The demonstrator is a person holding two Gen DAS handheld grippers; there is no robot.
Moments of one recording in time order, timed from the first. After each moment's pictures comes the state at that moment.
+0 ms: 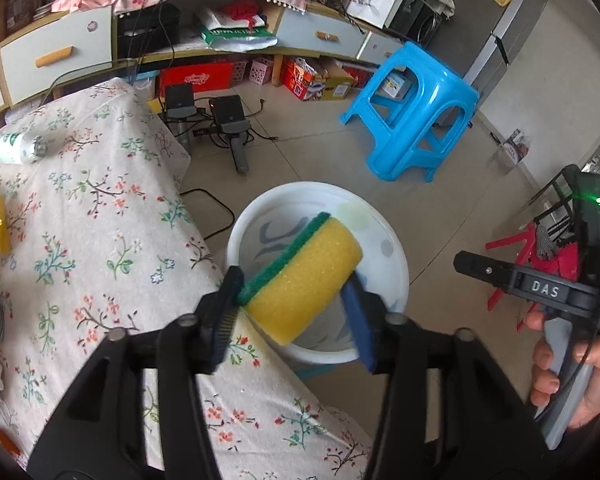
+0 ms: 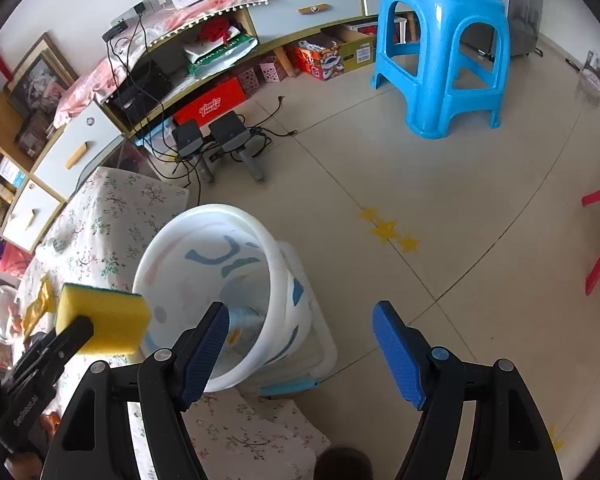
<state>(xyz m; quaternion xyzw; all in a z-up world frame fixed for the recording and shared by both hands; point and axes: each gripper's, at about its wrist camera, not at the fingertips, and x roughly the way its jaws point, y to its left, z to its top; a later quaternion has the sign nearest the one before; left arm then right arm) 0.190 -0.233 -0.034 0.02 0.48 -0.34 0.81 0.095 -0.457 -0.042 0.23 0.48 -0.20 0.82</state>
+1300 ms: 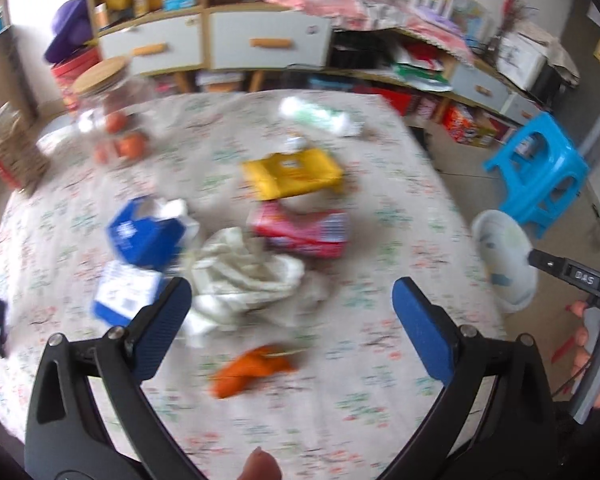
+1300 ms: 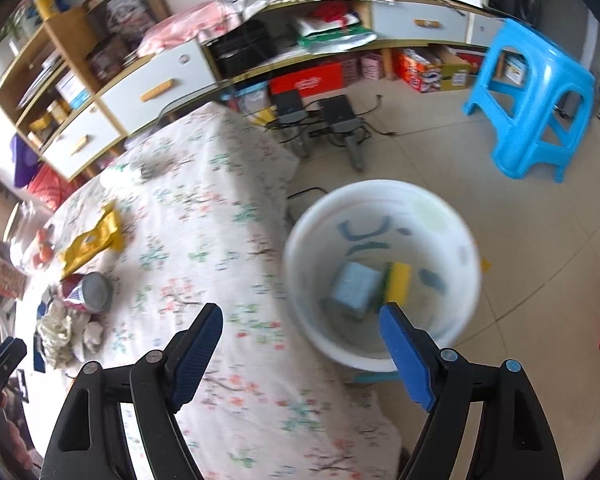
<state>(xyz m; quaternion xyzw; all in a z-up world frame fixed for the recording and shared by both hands) 0.191 0.035 -0.001 -0.01 0.48 -0.09 0.87 0.170 -0.281 -0.026 0.15 0.51 -0.09 0.84</state>
